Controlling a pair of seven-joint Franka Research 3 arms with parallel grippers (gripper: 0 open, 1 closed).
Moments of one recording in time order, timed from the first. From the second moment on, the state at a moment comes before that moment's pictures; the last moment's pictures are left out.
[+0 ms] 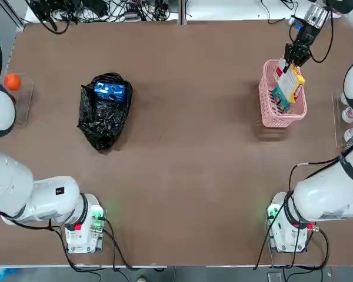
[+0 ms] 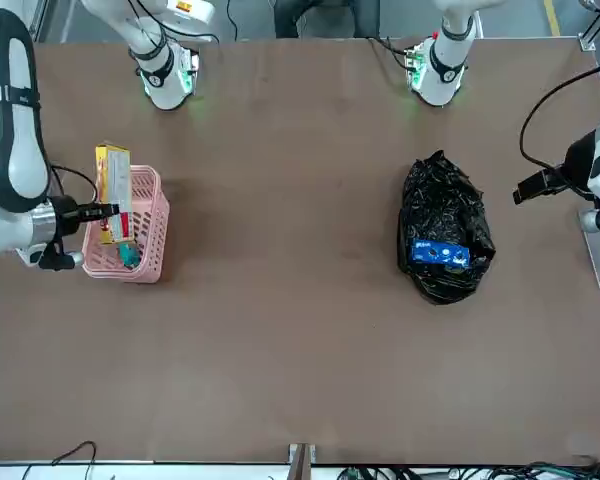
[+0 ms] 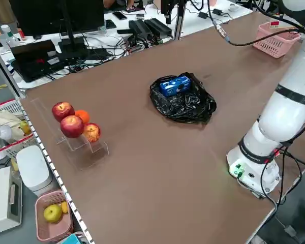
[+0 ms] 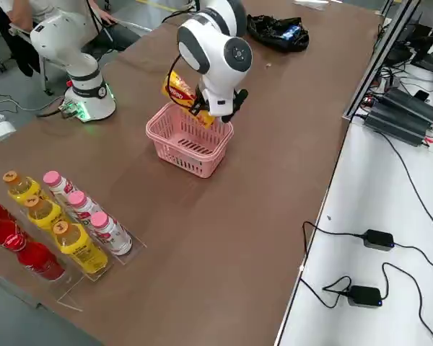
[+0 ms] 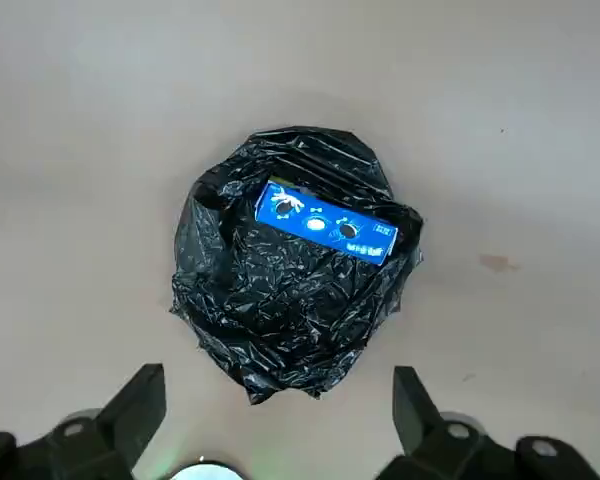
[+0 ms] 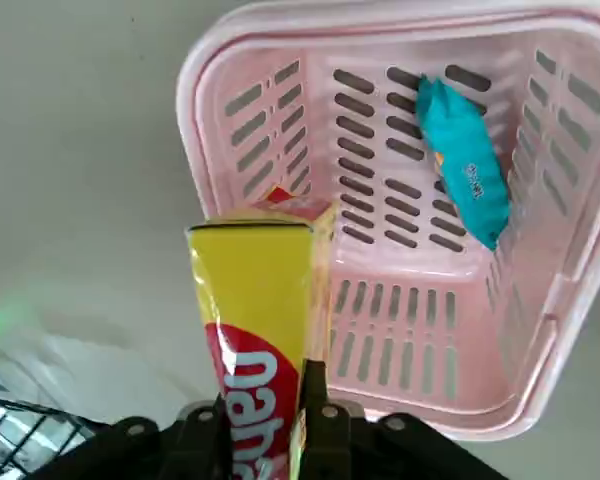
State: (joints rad) left arm 0.16 0.08 -0.17 -1.58 -0.09 1.54 -0.22; right arm 0.01 0.30 -0.18 -1.74 0.31 1.49 -0.16
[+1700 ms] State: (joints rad) left arm -0.01 0.19 -0.24 -1.55 -0.35 1.59 -1.06; right arm 0.43 0.30 -0.16 -1.66 0.83 1.77 0.81
